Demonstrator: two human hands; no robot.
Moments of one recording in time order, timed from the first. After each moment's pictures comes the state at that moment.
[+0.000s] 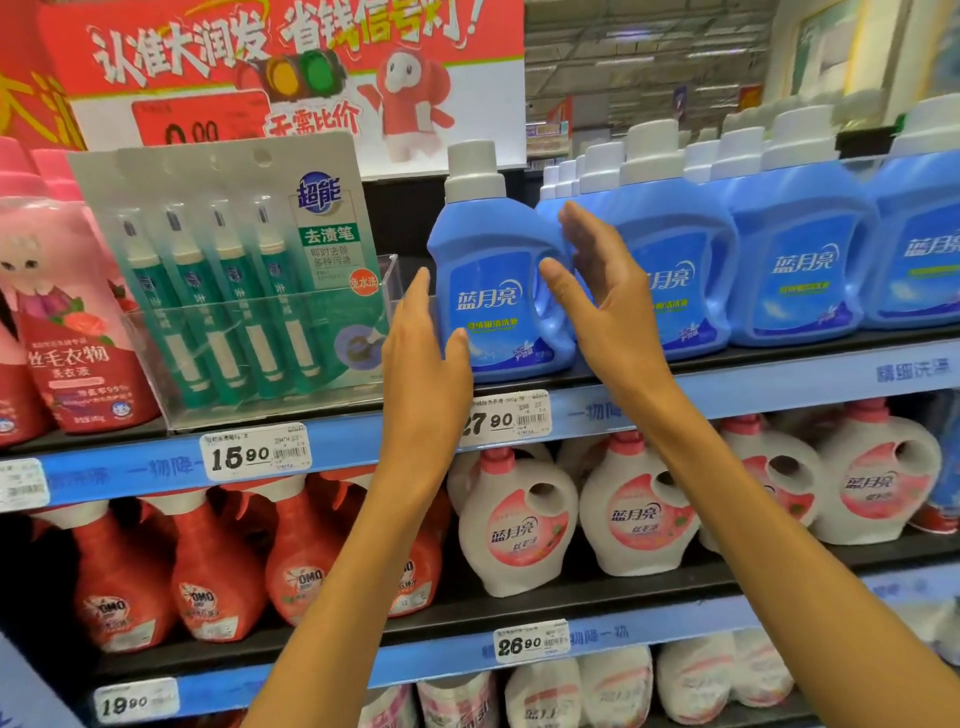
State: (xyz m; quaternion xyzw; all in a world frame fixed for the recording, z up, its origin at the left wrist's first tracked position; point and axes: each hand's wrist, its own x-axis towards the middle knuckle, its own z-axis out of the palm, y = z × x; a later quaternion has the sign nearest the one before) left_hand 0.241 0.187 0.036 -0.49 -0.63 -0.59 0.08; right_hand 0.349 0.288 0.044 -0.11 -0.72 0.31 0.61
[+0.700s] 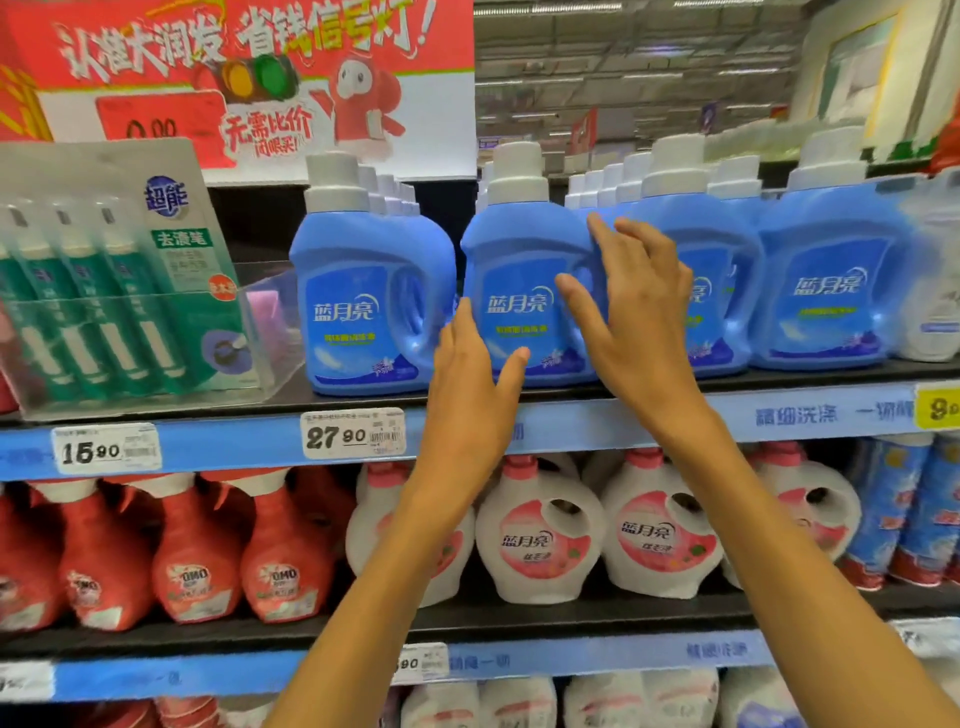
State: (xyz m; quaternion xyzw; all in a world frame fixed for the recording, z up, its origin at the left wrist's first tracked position) left_hand 0.351 0.270 0.021 -0.51 -0.66 -0.55 0.06; right_hand 0.449 0.370 0.048 -0.25 -0.79 -0.02 0.56
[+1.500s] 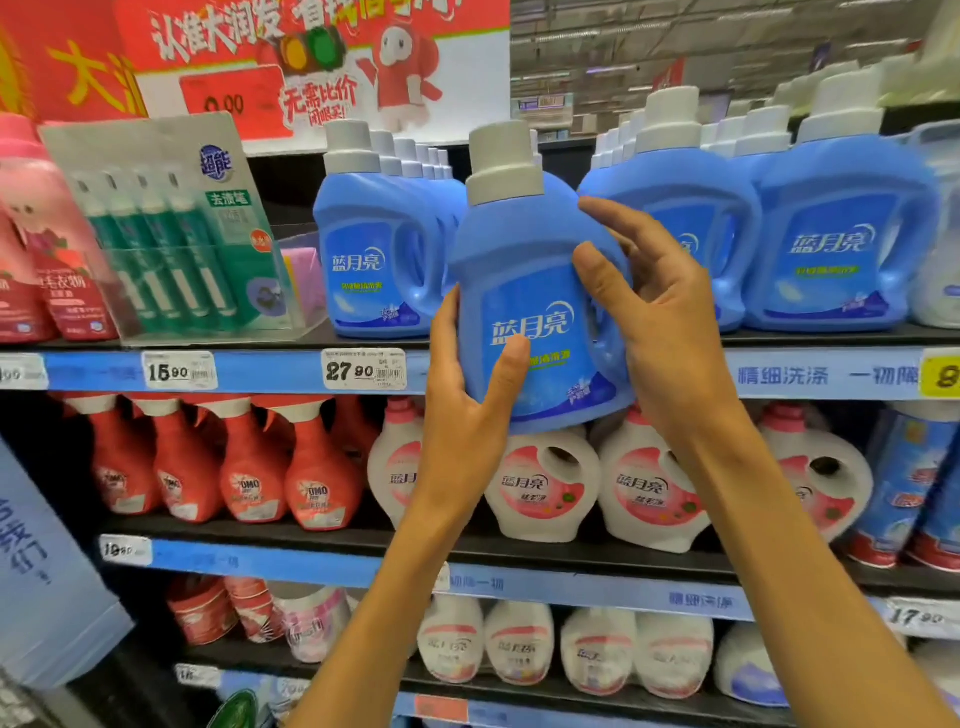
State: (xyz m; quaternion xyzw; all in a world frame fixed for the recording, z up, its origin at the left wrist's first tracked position) left_hand 0.412 0.234 -0.013 -0.46 -0.48 -0.75 -0.01; right_hand 0.503 0.332 0.038 0.01 -0.68 0.50 0.53
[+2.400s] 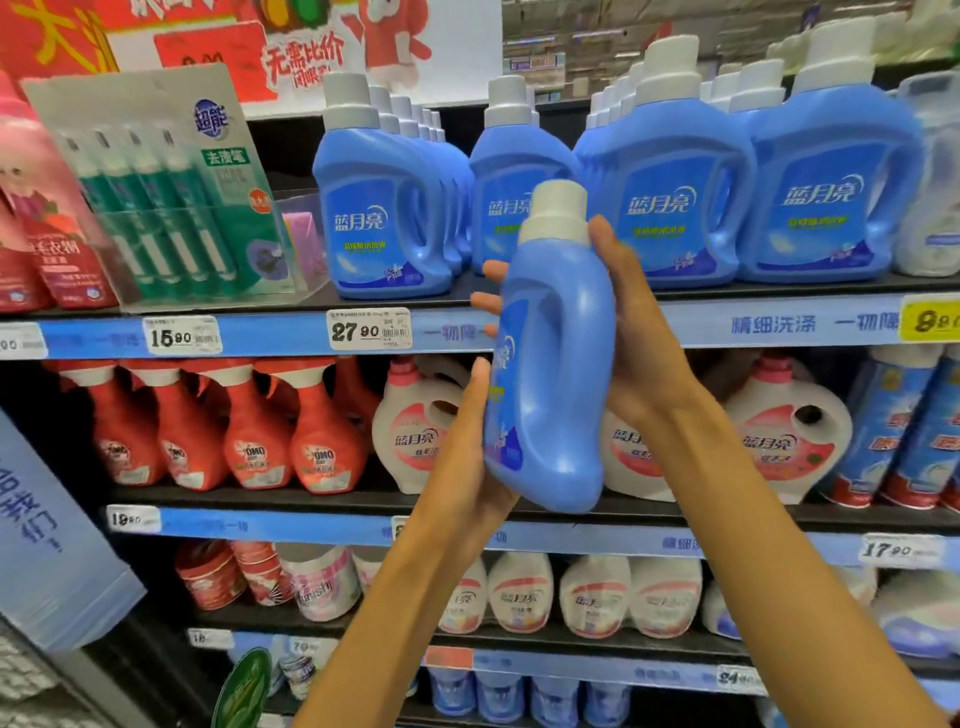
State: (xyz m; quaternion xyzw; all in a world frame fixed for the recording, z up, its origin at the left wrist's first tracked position) left_hand 0.427 0.202 -0.059 -0.32 -0.38 -0.79 -0.36; right_hand 0.498 0.302 0.019 0.01 -0.54 0.79 0.29
